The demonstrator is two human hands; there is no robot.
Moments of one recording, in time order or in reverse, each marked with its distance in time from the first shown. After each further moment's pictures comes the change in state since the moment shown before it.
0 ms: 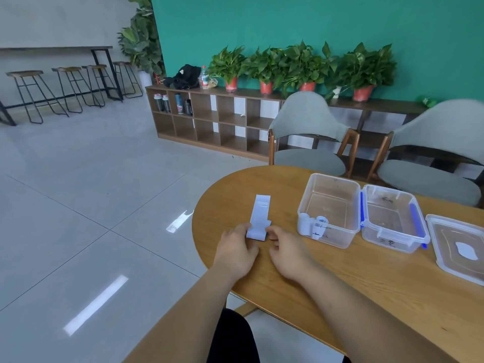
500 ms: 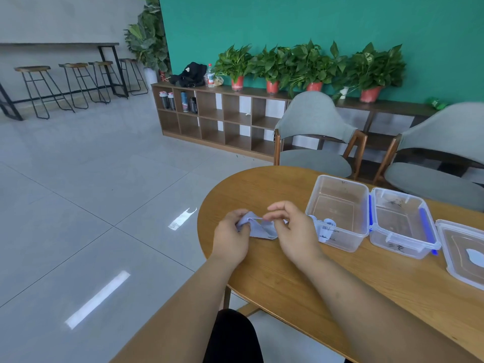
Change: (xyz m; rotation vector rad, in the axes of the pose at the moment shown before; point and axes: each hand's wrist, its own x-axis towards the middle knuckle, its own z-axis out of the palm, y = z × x) left_hand 0.010 0.007 -0.027 -0.408 0.220 -0.065; right_hand 0.005 -0.038 -0.025 0.451 0.292 -0.199
